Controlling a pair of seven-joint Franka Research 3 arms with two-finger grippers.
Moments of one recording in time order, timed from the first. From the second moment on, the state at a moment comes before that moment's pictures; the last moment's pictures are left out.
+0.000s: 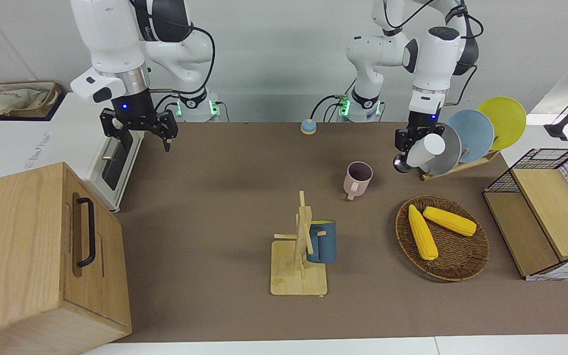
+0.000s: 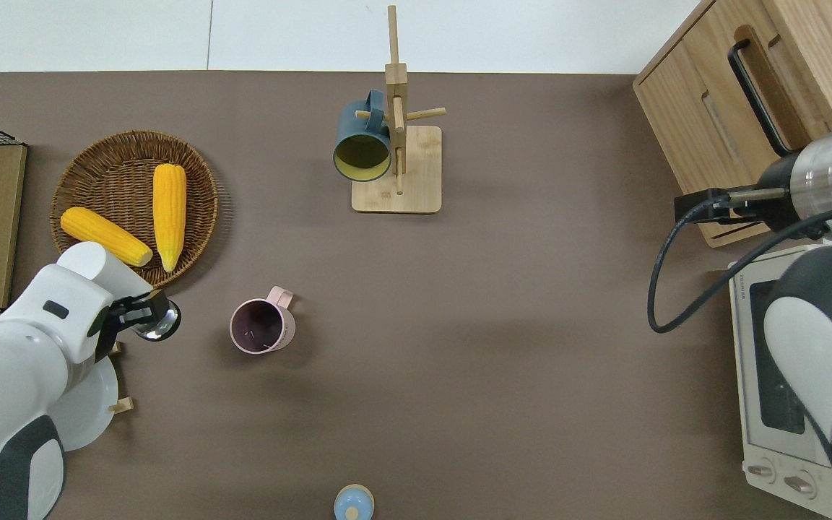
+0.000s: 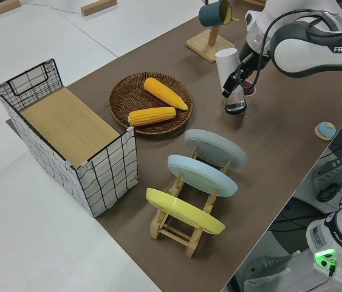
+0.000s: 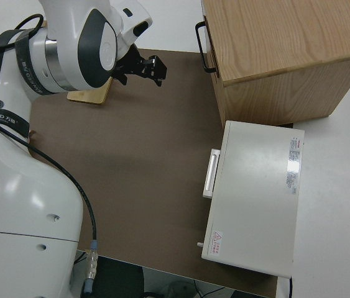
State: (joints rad) left arm -0.14 -0.32 0.07 -2.39 0.12 2.44 -0.35; right arm 0.02 0.07 0.08 -1.54 -0.08 1.73 0.11
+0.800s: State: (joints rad) left arm 0.07 -0.19 0.07 -2.05 0.21 2.47 -0.41; right arm 0.02 0.07 0.08 -1.54 -0.08 1.73 0.11
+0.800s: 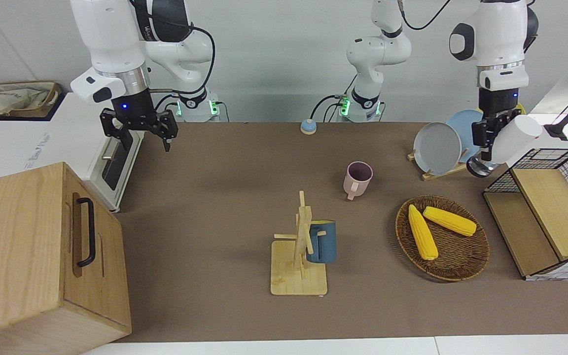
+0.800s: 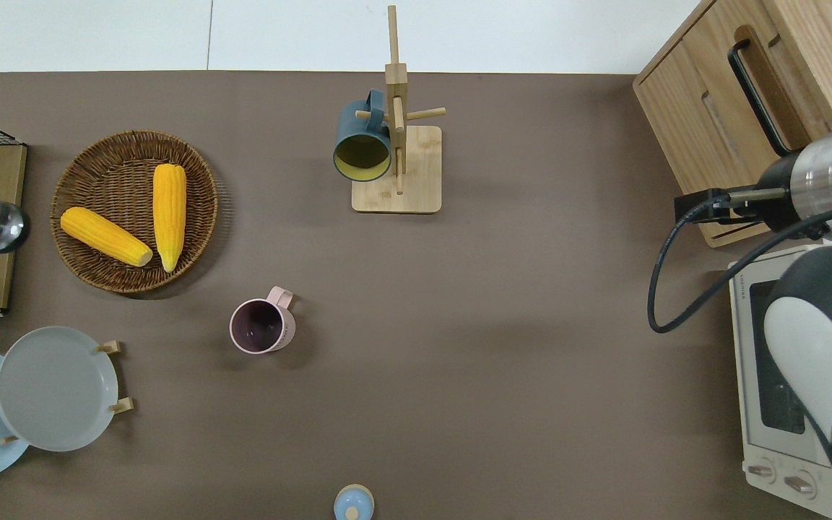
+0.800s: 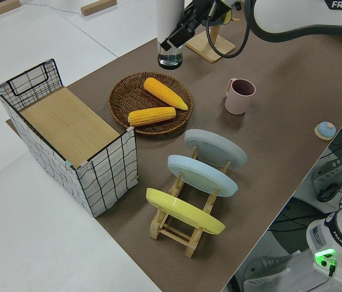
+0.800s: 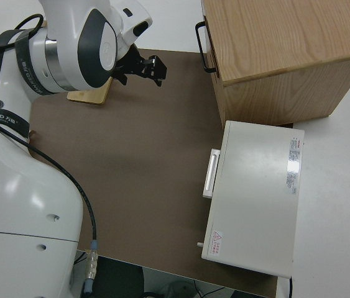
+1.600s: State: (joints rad) left arm 0.35 -0.02 0.08 -1.86 -0.27 2.47 0.34; right arm 0.02 0.07 0.08 -1.54 -0.08 1.73 0.11
